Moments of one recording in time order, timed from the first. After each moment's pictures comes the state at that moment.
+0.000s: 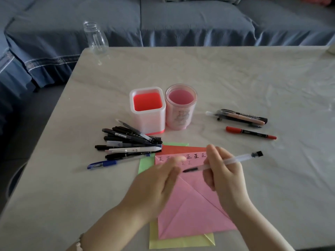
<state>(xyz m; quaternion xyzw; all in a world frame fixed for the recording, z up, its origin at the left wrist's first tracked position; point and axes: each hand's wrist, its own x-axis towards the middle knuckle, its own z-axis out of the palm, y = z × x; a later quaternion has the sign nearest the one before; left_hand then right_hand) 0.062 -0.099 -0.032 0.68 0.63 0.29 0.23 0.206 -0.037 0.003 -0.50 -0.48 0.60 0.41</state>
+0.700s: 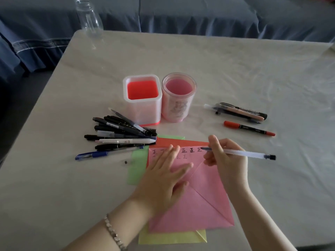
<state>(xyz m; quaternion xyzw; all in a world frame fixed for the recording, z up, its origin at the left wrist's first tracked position) 0.082 -0.085 -0.097 0.76 0.63 0.15 0.10 0.226 -0.003 -0.042 -0.56 -0.49 0.50 0.44</state>
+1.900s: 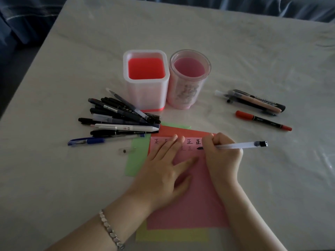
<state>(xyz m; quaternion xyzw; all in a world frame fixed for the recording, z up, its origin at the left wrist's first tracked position) 0.083 -0.082 -0.094 0.73 0.64 0.20 0.15 0.206 0.004 -0.089 -0.58 -0.60 0.31 0.45</state>
